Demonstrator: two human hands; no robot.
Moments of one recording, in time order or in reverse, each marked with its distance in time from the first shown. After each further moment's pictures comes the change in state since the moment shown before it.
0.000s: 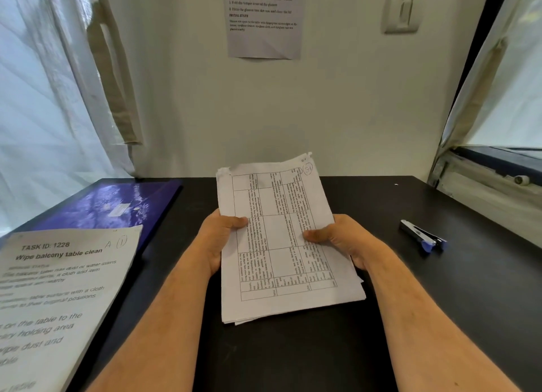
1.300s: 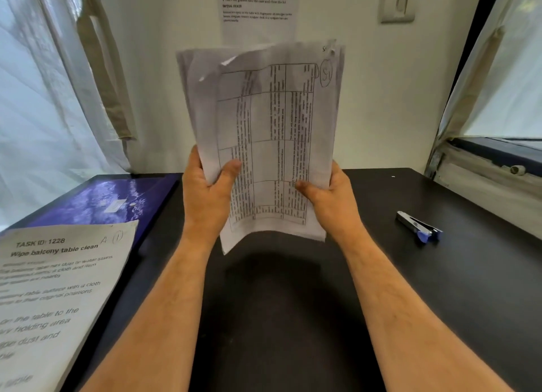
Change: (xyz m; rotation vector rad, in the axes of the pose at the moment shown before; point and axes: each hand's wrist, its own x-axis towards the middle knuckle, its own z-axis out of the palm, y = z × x) left_hand -0.034 0.037 0.037 0.363 0.203 0.938; right_hand -0.017 -0.036 0.035 0.048 0.347 -0.603
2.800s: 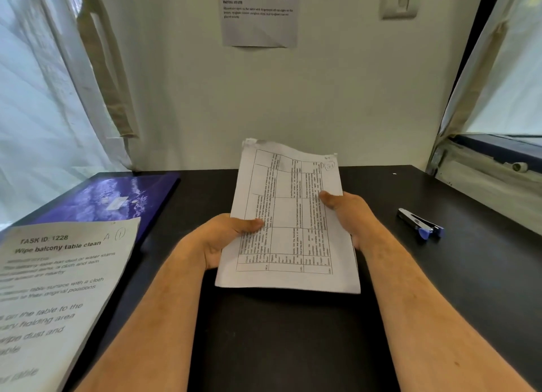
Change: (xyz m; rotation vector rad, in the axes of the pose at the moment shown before) left_hand -0.015 -0.039 -0.015 -0.174 -0.526 -1.145; right_hand 0.008 0.032 -0.036 0.060 -0.049 0.566
